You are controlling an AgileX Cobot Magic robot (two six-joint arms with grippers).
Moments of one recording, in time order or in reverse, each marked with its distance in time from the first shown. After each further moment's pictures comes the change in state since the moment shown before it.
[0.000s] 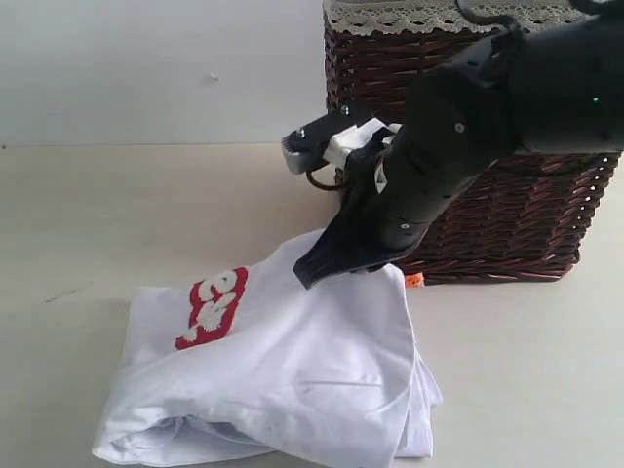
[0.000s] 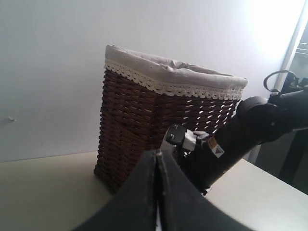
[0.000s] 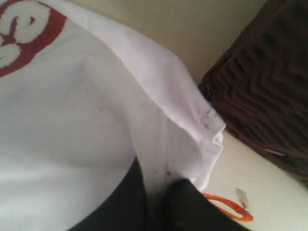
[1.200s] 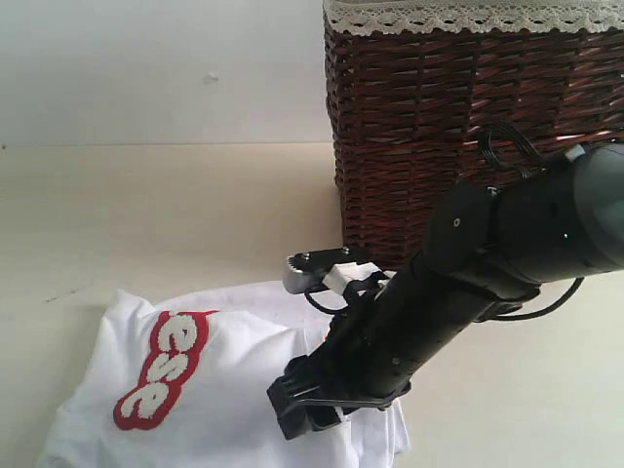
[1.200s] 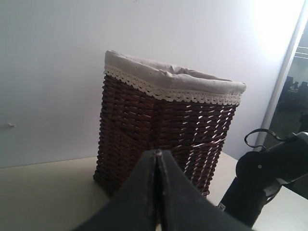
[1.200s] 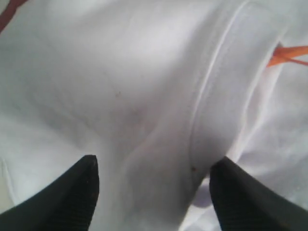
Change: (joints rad) left arm 0.000 0.000 0.000 0.004 -0.021 0.000; right arm 0.000 0.077 0.280 0.920 -0.096 -0.608
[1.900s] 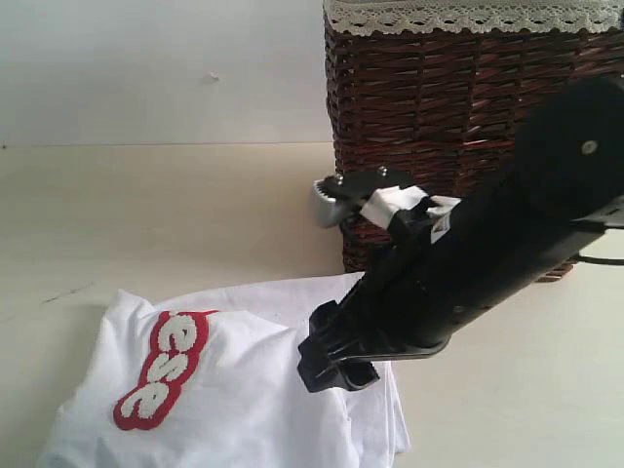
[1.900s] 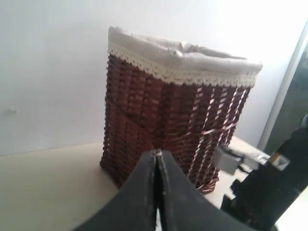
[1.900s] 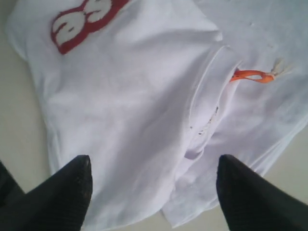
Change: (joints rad) left arm 0.000 0.185 -0.033 0.002 -0.070 0.013; right arm 0.000 -0.287 -0.002 -0.288 0.105 0.225
